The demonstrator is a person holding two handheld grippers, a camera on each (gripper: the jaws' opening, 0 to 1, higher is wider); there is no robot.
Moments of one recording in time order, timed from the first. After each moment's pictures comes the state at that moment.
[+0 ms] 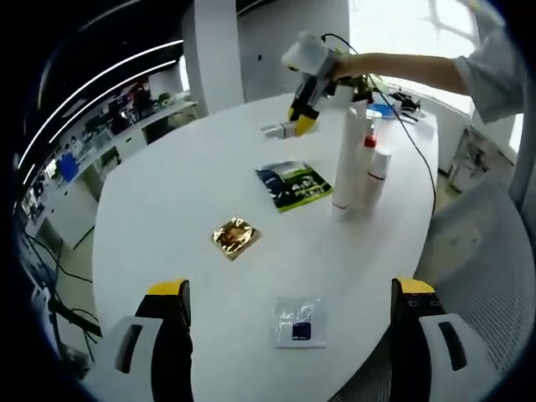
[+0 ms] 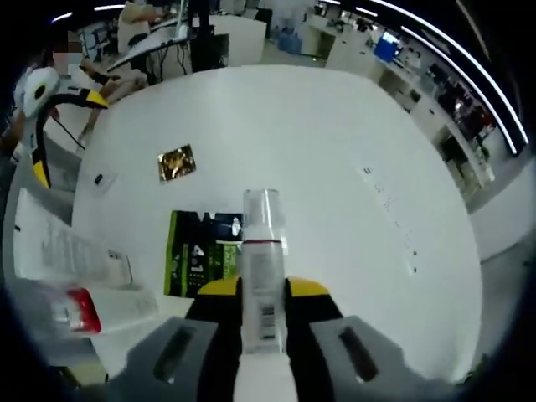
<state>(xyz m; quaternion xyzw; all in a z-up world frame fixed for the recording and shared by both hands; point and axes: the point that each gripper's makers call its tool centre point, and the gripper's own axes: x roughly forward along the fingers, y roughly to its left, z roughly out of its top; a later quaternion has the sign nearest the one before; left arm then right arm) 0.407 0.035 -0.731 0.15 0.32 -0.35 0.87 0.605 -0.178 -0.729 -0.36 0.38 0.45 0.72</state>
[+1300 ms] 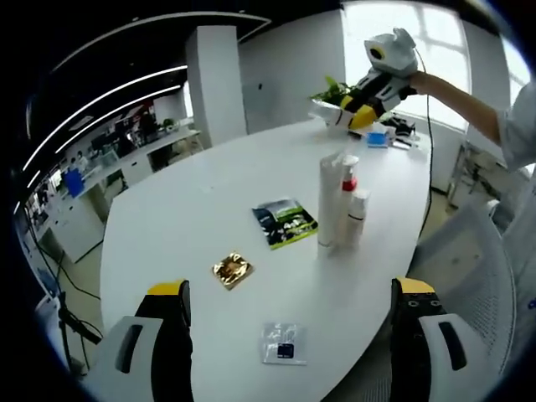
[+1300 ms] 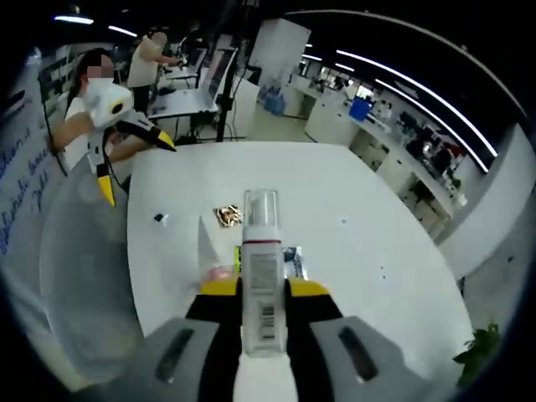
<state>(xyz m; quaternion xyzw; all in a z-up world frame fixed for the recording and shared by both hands) 0.394 0.017 -0.681 0.13 0.25 -0.36 0.89 0.470 -0.199 -0.611 -0.30 0.24 0.44 0.81</state>
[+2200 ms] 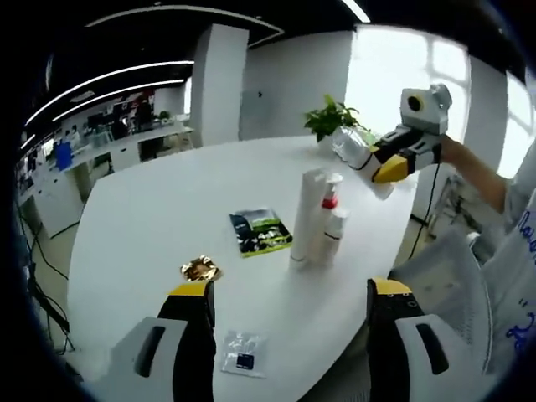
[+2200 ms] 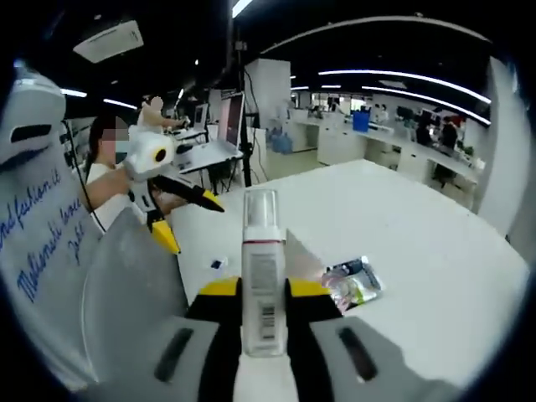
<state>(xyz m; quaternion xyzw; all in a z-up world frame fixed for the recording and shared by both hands) 0.378 -0.013 -0.684 0.02 0.26 -0.41 0.87 0.399 -0.146 -0.638 -0.11 0.21 0.50 0.83</state>
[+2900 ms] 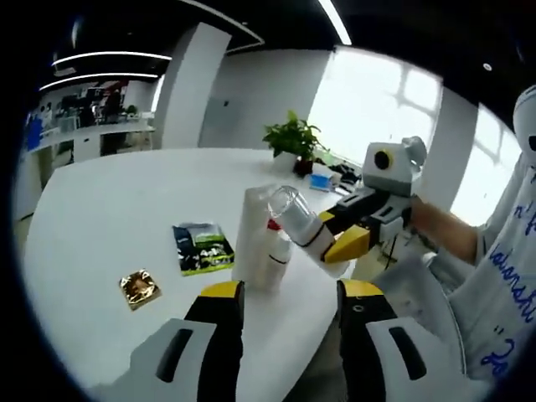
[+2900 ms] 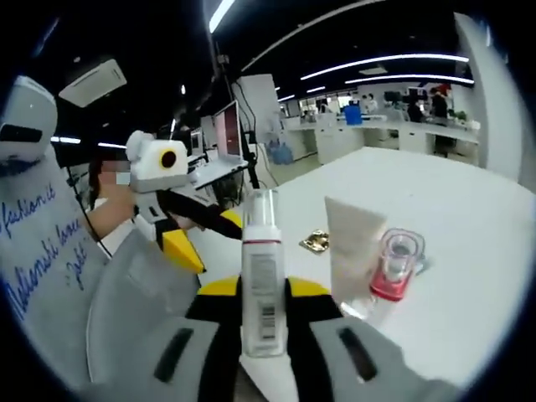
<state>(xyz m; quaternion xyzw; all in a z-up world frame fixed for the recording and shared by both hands) 0.371 -0.065 -0.675 -0.05 0.24 -0.50 0.83 0.374 -0.110 -0.678 -0.01 0.23 0.50 0.84</state>
